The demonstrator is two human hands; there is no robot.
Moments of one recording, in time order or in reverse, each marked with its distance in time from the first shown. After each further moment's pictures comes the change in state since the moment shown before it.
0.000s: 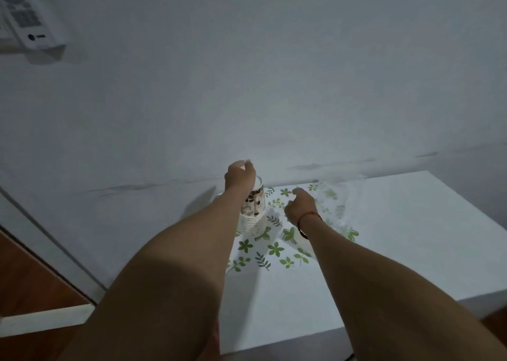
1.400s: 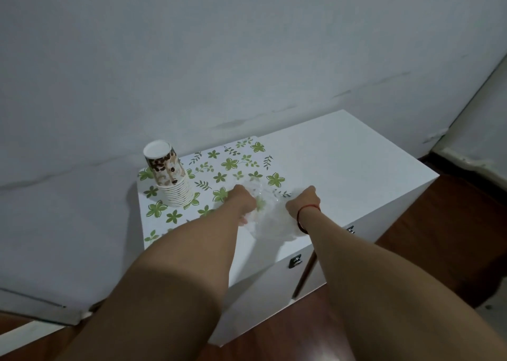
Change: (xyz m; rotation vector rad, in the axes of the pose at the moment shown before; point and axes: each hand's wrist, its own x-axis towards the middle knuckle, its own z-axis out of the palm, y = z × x) left_hand -0.096 -0.074 0.159 0.598 -0.576 -0.182; right_hand -0.044 0.167 -0.063 0.292 0.138 0.551
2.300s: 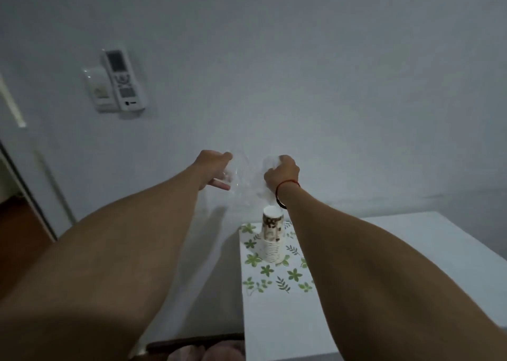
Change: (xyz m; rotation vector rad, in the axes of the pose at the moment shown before) left_hand -0.176 -0.059 -0.328 -0.568 0.504 0.352; right_hand -0.227 -0.238 0.056 0.234 -0.172 -0.765
